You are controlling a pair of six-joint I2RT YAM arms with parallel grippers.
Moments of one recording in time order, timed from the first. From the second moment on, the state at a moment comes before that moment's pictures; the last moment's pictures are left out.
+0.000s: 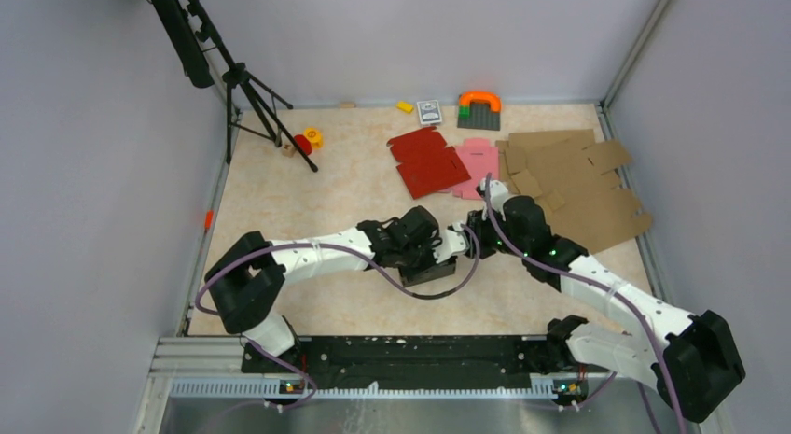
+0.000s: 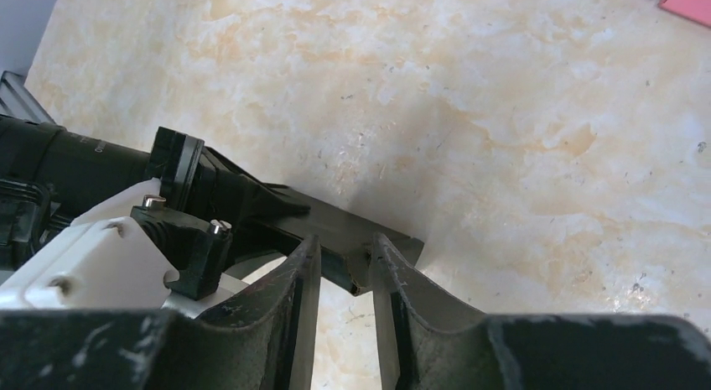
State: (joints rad) left arm -0.99 1.61 1.01 -0.36 0.18 0.26; right arm 0.62 1.00 0.59 -0.12 -0.26 0.38
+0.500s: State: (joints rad) left arm -1.00 1.61 1.01 -0.37 0.18 0.27; right arm 0.61 0.94 0.47 -0.02 -0.28 0.42
